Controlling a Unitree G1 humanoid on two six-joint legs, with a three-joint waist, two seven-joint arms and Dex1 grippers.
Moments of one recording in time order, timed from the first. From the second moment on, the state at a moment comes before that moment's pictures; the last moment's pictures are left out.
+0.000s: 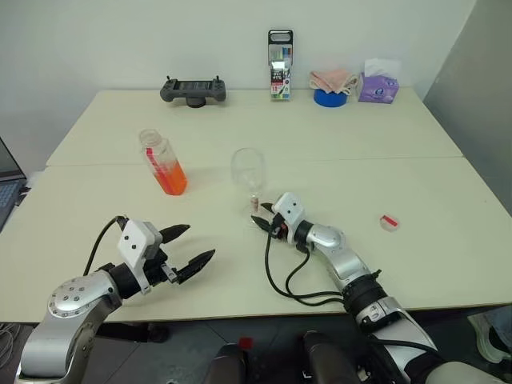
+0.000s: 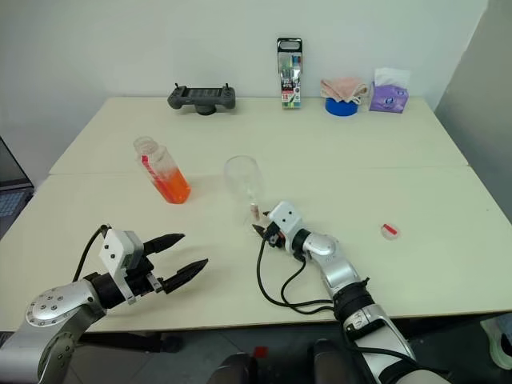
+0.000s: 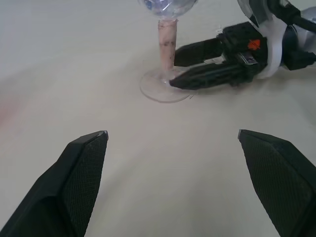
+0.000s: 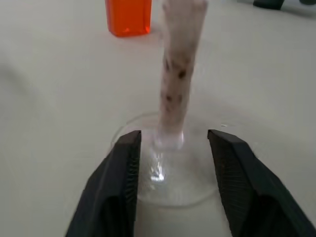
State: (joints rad) left arm 0.15 0.65 0.25 -0.39 -0.48 0.36 -0.80; right arm -0.59 -0.04 0.26 0.58 -0.02 -0.08 0.58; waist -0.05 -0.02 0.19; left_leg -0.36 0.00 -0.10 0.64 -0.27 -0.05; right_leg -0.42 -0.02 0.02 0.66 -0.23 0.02
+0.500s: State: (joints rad) left arm 0.06 0.51 0.32 -0.16 -0.39 0.20 -0.59; right arm -0.33 -0.40 0.19 -0.09 0.11 0.36 0.81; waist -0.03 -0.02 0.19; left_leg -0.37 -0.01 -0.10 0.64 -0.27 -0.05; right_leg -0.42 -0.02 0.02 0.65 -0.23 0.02
